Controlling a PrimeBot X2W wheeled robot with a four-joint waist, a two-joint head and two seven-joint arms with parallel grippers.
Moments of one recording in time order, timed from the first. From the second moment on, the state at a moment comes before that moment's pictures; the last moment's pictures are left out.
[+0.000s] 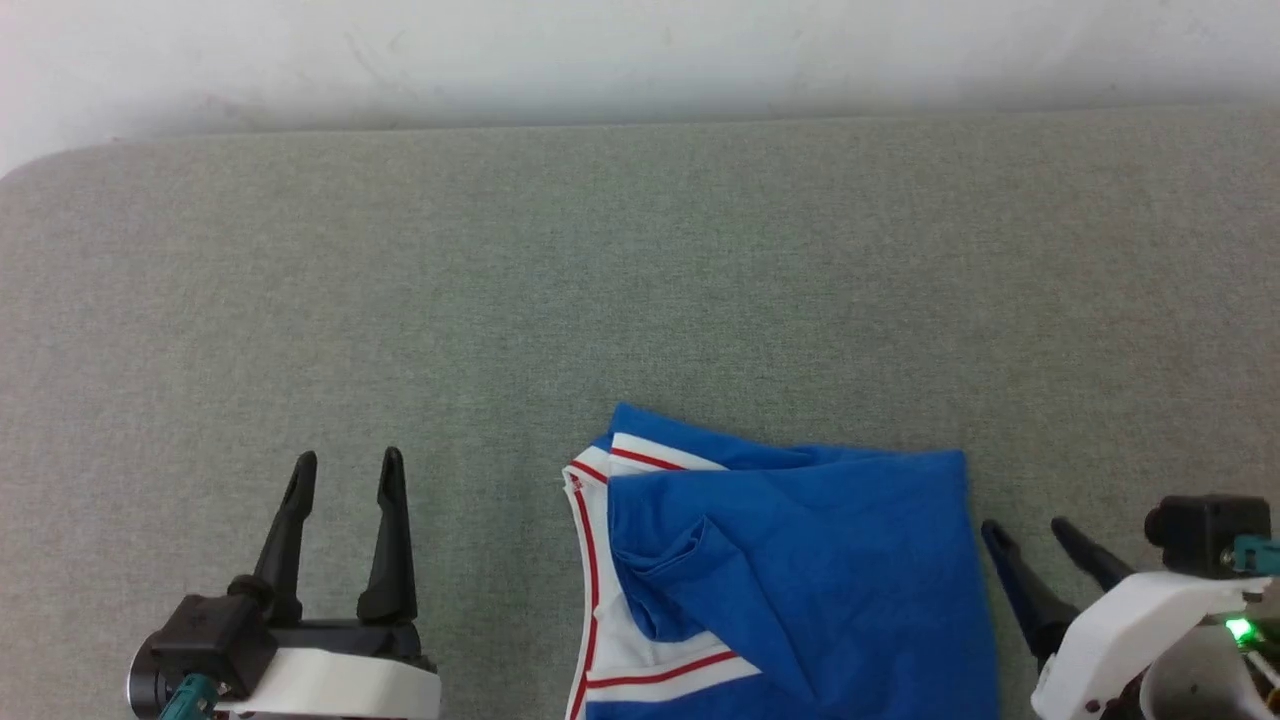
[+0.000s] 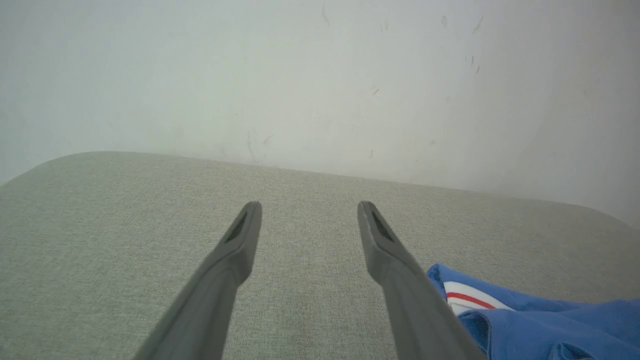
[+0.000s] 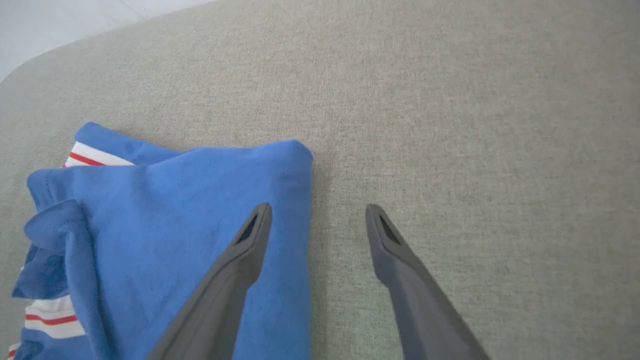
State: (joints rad) left arm 0.10 0.21 -0.14 -0.15 -0.34 0.11 -0.26; right arm 0.12 -0.06 -0.09 -0.27 0.32 0.13 0.54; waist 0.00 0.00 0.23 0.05
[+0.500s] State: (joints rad) left arm 0.10 0.24 -0.15 -0.16 -0.34 0.11 -0.24; right arm 0.10 -0.05 -0.03 -0.03 0.39 0.13 0.55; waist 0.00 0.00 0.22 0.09
